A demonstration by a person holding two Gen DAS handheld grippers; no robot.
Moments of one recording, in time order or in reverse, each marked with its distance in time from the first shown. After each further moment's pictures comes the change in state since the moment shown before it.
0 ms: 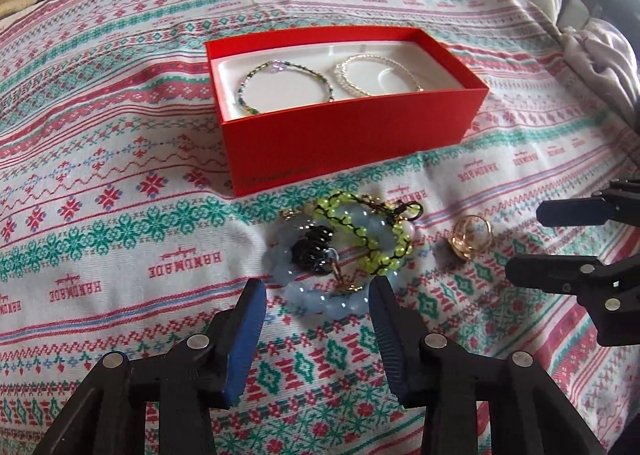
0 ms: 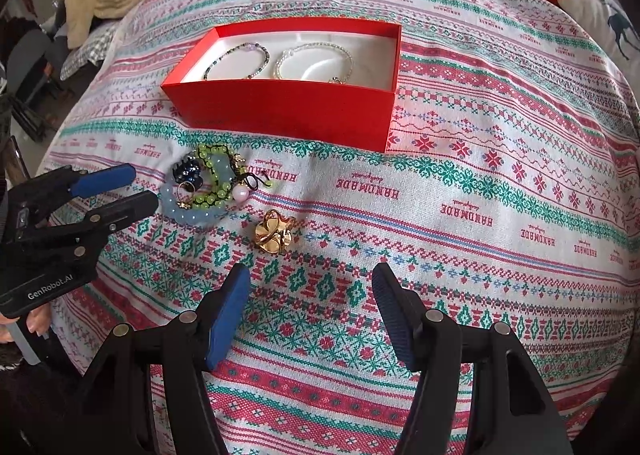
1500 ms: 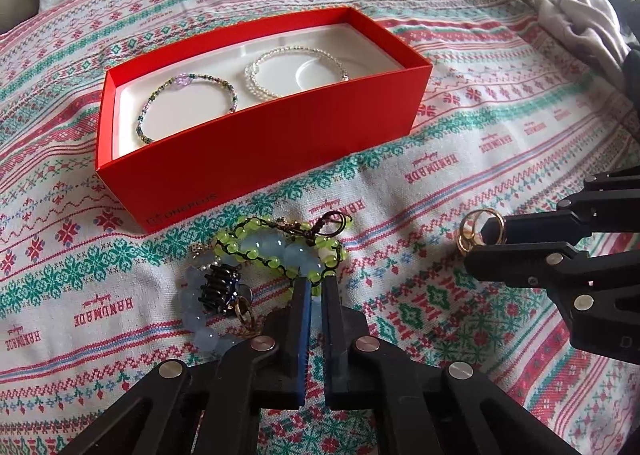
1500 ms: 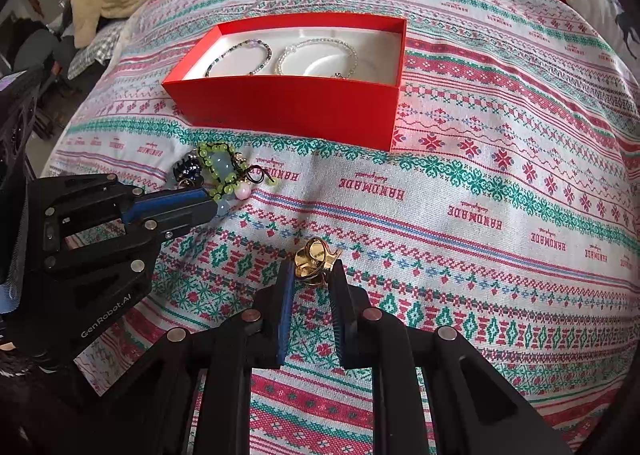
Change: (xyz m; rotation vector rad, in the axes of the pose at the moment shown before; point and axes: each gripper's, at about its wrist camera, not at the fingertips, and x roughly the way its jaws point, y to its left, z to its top) left arm 0.023 -0.042 0.017 0.101 0.028 -0.008; right arm 0.002 -0.008 -0.001 -0.002 0.001 0.030
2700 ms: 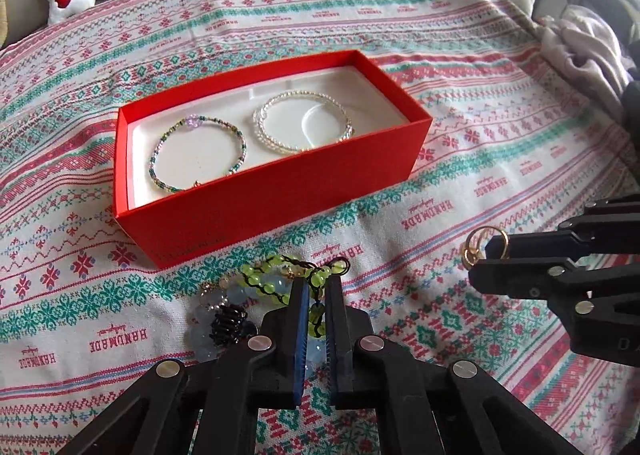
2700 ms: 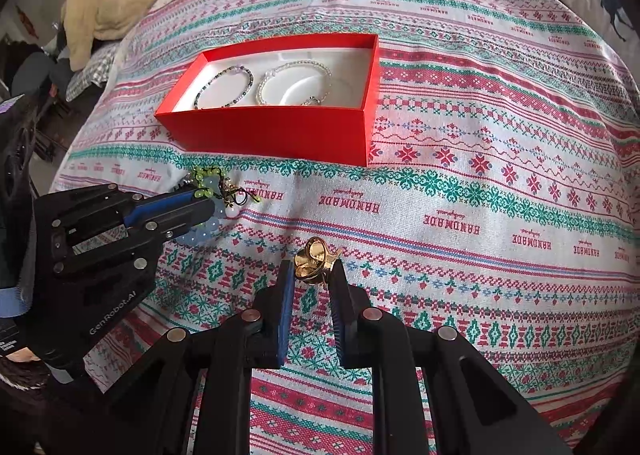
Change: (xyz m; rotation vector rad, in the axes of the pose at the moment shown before) left arm -0.017 0.004 0.016 -0.034 -0.061 -0.010; right arm -0.012 -0.014 0.012 0.050 -0.030 0.026
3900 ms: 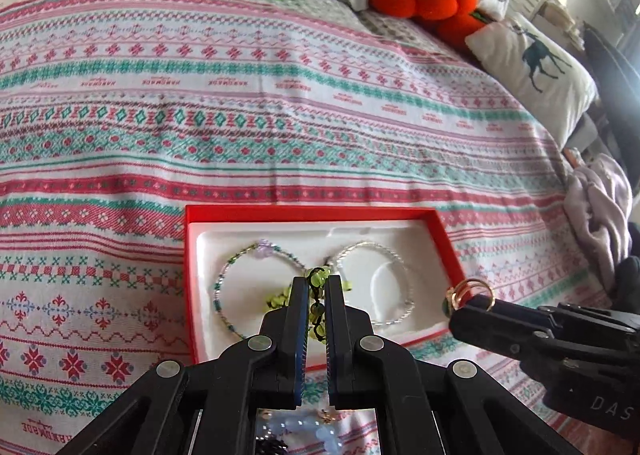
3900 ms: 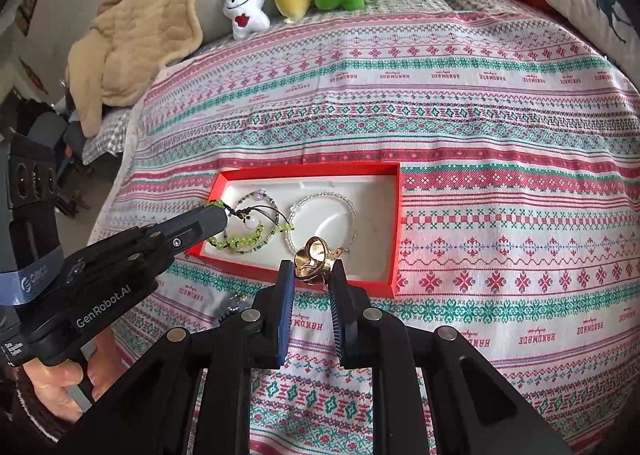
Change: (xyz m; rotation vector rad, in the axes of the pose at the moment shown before) left arm 0.011 0.080 0.068 -0.330 -0.071 -0.087; right arm -0.011 -0.003 0.092 0.102 -0.126 0.093
